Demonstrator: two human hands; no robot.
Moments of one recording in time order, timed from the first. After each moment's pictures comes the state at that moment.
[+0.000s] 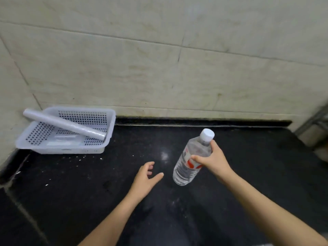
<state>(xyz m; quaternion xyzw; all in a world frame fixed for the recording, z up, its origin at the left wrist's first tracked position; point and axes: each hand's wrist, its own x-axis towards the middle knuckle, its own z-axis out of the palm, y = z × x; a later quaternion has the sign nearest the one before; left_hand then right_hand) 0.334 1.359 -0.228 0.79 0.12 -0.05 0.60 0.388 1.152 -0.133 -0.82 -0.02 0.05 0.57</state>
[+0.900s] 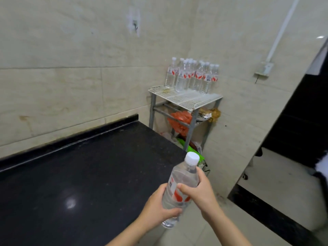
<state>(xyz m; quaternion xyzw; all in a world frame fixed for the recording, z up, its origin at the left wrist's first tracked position) 0.251 0.810 -0.180 0.74 -0.32 -0.25 0.54 0.175 0.687 -0.117 -0.73 0.20 -0.21 0.61</state>
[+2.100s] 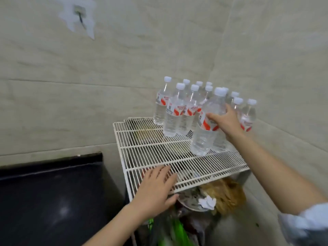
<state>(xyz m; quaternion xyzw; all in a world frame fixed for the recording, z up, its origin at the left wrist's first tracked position) 0.574 0.317 -0.089 0.94 -0.33 0.07 0.09 0.652 0.093 0.046 -0.83 0.08 -0.24 0.50</state>
